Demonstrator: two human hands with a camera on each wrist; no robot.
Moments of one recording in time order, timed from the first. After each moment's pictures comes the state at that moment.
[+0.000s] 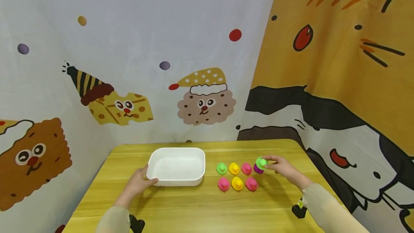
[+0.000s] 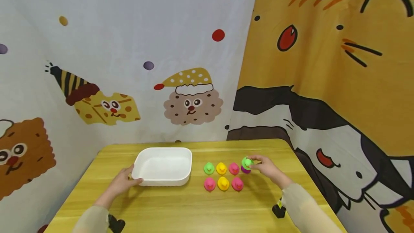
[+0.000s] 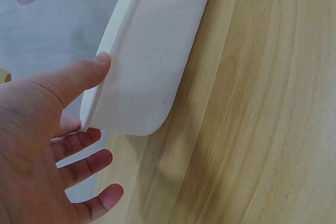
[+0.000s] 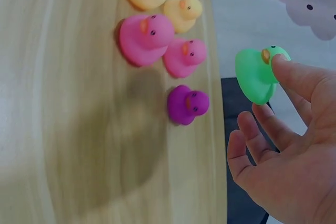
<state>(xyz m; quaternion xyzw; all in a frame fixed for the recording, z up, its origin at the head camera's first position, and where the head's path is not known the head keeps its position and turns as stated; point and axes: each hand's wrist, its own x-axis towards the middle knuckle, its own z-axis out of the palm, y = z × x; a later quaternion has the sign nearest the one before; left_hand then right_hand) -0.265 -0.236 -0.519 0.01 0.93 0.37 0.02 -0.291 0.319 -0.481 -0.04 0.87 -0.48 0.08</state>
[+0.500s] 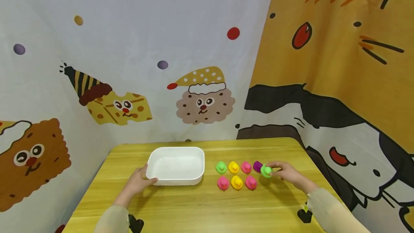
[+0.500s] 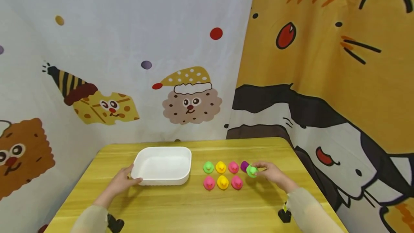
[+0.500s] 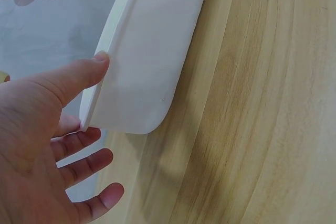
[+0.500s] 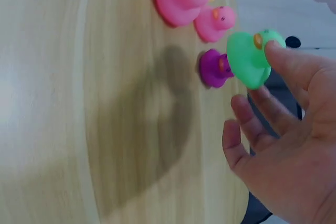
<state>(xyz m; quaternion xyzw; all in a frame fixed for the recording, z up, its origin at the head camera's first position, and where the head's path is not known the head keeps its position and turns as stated) -0.264 -0.236 -0.517 0.01 0.93 0.36 0.03 -0.281 0.348 -0.505 -0.08 0.87 -0.47 0.12</state>
